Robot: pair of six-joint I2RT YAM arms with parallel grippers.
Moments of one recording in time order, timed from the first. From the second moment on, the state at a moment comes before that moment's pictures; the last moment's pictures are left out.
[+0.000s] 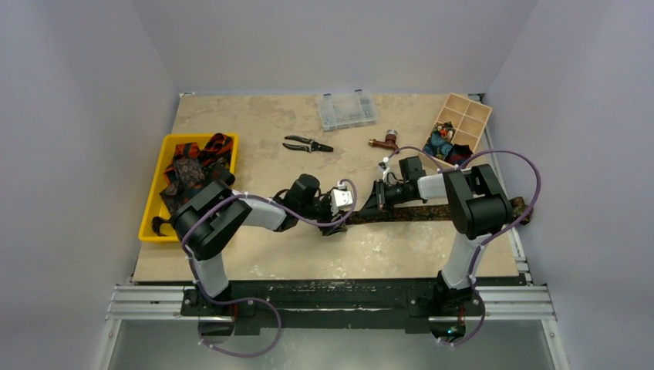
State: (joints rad) left arm -0.76 1.81 0.74 0.46 0.54 0.32; right arm 0.21 1.87 0.81 -0.07 -0.93 0.37
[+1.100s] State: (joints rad) left arm -0.79 1.87 0.85 0.45 0.55 0.28; right arm 0.20 1.89 0.83 -0.10 -0.94 0.35
